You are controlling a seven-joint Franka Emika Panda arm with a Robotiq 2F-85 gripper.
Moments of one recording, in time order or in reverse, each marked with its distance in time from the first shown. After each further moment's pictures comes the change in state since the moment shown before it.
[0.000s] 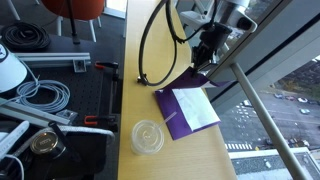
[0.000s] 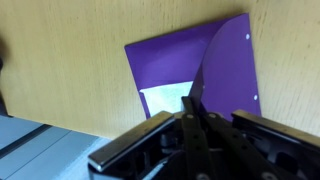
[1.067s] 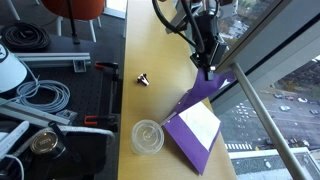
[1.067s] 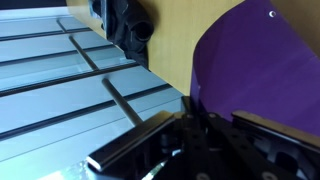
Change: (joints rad) arm 0.112 -0.008 0.018 -0.062 -0.755 -0.302 0.476
